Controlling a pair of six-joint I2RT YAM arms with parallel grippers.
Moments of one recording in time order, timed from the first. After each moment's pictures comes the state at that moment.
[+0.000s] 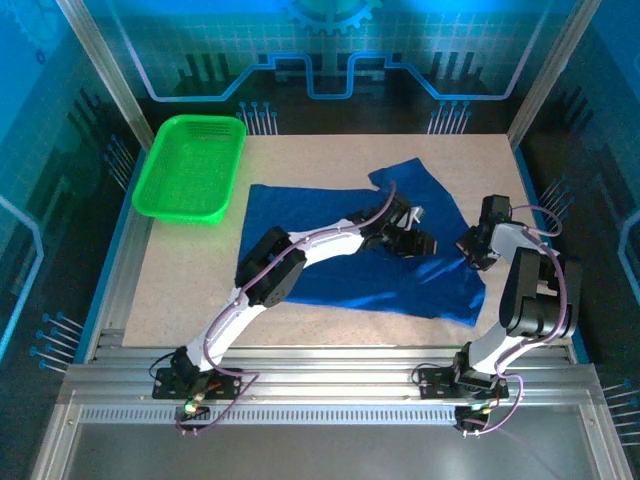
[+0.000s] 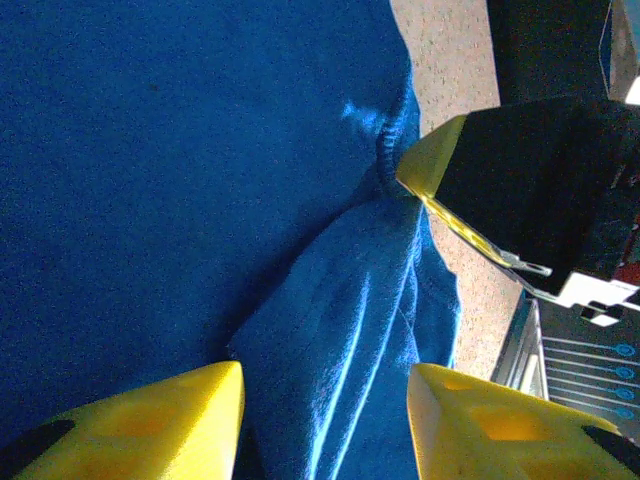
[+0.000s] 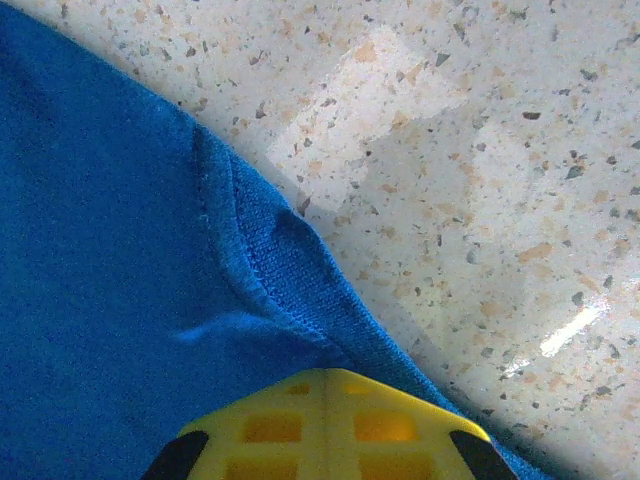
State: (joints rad) left arm -0.84 2.49 1.98 -0.19 0.54 -0.82; right arm -0.24 1.62 0.90 -0.51 0.00 0.66
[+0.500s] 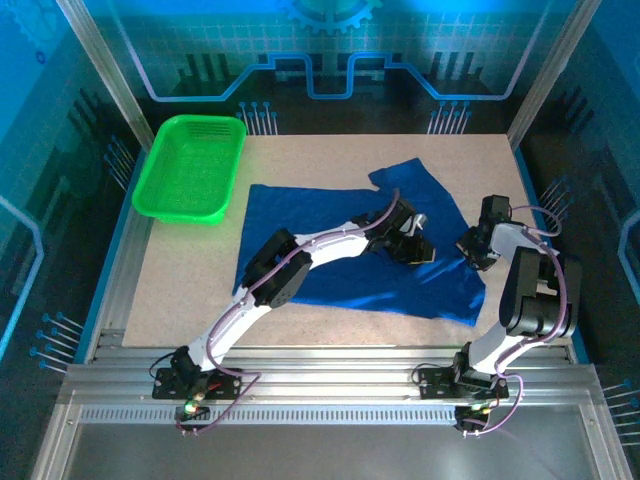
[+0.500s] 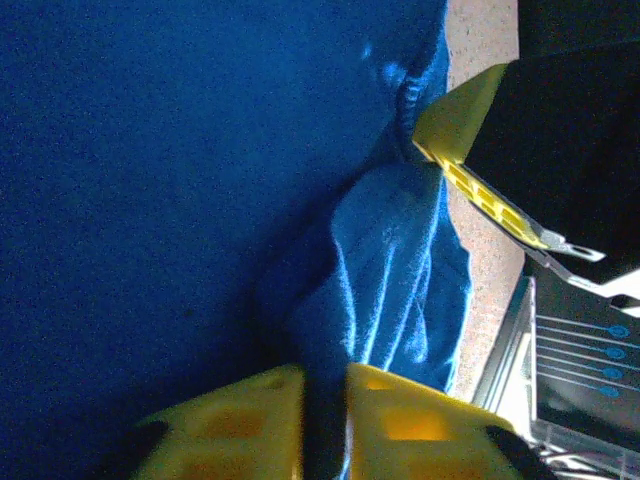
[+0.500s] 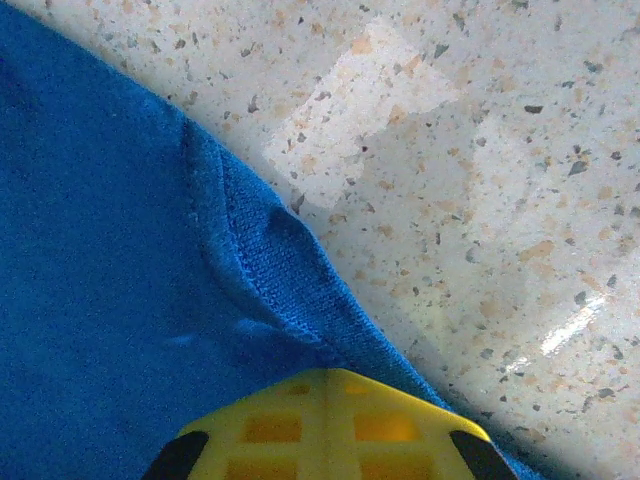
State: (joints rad) left arm -0.85 2.54 2.04 -0.24 0.60 -0.85; right arm -0.24 1.63 0.90 -0.51 0.00 0.66
